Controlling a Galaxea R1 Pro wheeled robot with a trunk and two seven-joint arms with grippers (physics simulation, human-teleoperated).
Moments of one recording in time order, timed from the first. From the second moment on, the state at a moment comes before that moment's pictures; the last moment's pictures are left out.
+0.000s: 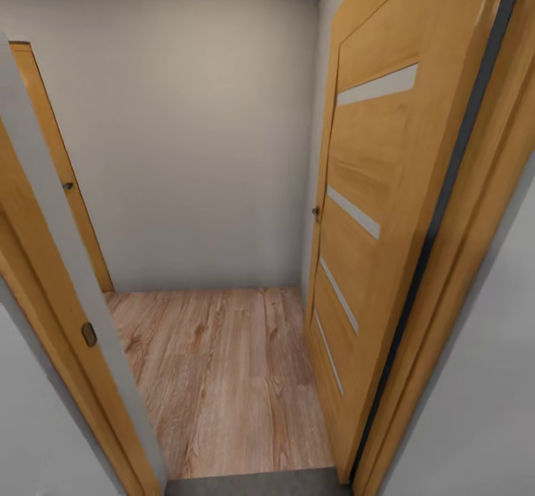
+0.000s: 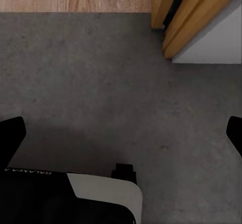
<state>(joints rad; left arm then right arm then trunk) -0.31 0.01 0.11 0.08 -0.03 -0.37 0.08 -0.44 -0.05 0.05 0.06 0.00 -0.13 0.11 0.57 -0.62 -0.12</state>
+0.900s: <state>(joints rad) -0.31 0.01 0.11 0.08 -0.03 -0.37 0.08 -0.44 -0.05 0.05 0.06 0.00 -0.13 0.11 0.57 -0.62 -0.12</state>
